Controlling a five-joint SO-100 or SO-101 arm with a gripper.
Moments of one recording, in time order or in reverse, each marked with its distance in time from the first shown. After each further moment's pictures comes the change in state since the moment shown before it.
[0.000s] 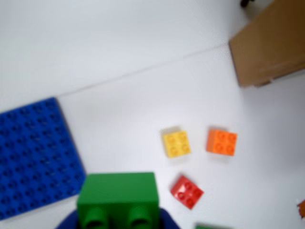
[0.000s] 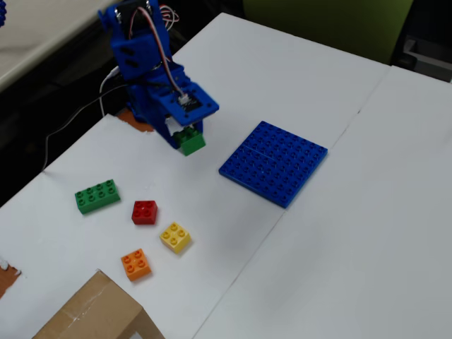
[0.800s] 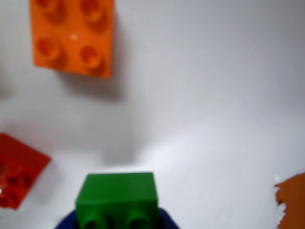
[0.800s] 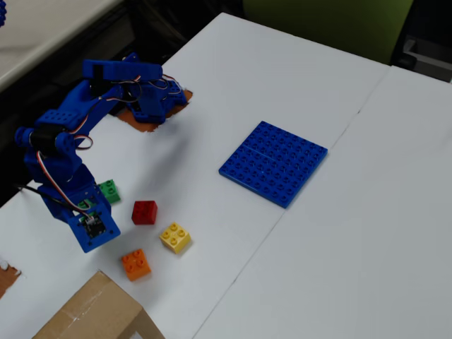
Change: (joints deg) arm 35.1 -41.3 -19.2 -5.9 -33.4
